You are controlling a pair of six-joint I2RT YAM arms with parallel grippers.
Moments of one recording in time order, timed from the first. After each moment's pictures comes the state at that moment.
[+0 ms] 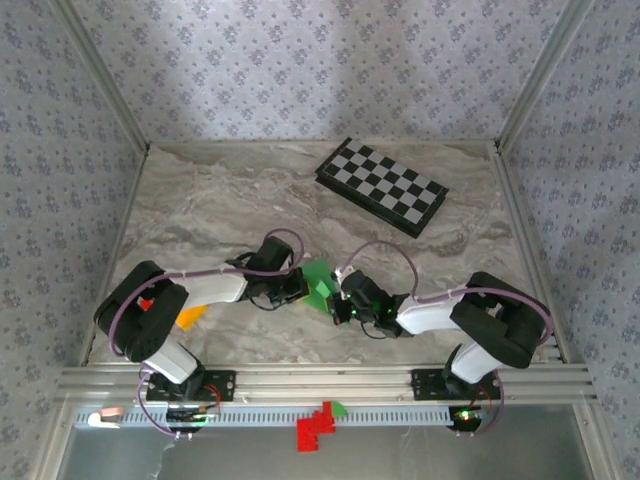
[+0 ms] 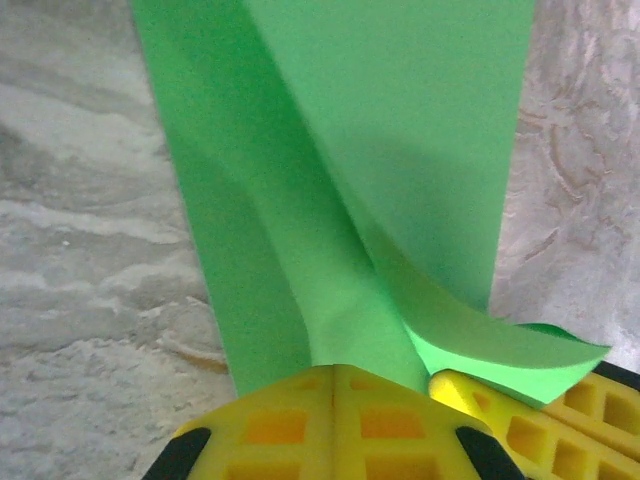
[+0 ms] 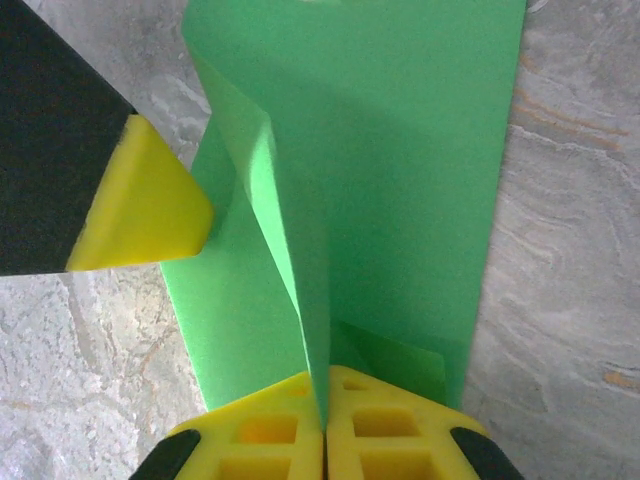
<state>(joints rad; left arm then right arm) -0.72 1.56 0.68 -0.10 0.35 -1.01 0.95 1.54 0.45 0.36 0.02 0.51</state>
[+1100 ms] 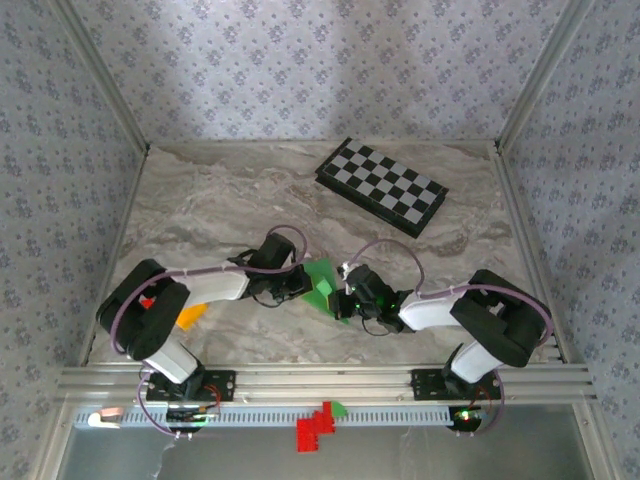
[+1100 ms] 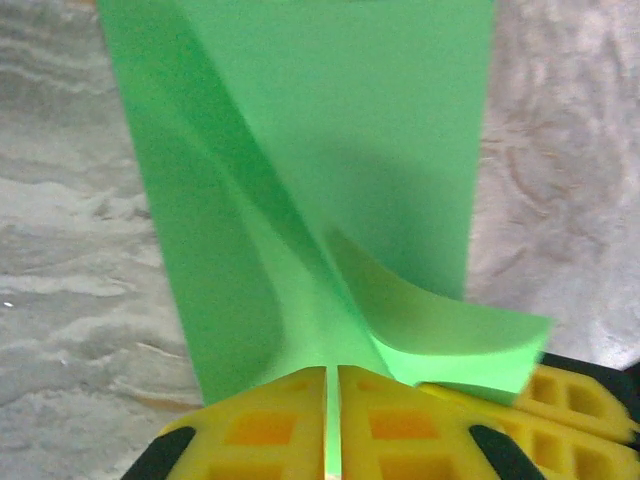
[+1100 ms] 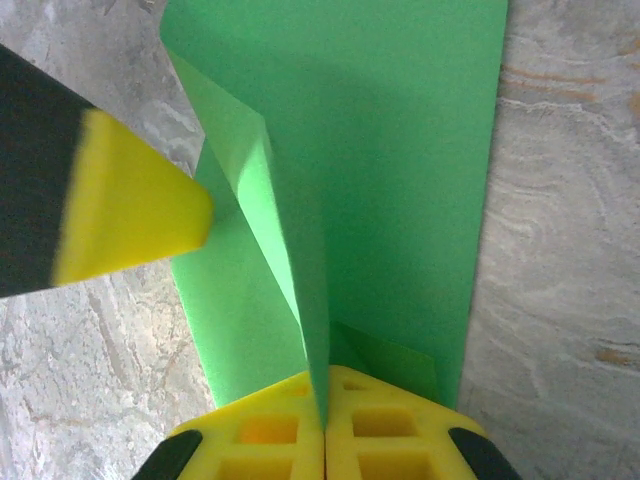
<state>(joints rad) -0.72 1.56 0.70 -0.09 0.34 -0.98 0.89 1.54 0.44 0.37 -0.10 0.66</state>
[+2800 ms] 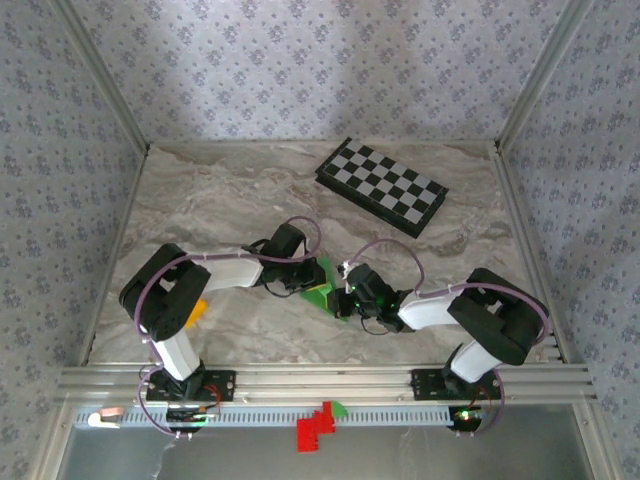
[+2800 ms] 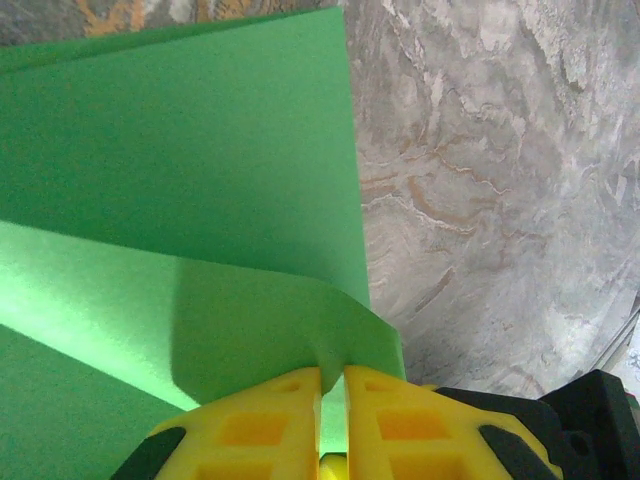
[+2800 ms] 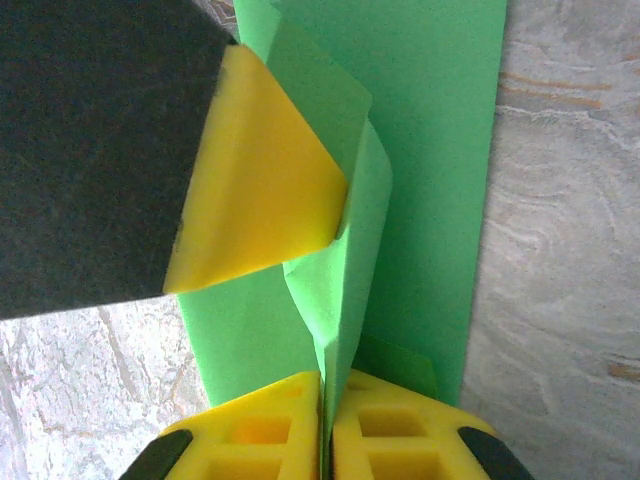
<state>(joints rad) -0.71 1.72 0.83 -0.05 0.46 -0.91 0.88 1.56 0.44 0.40 -0.11 0.67</state>
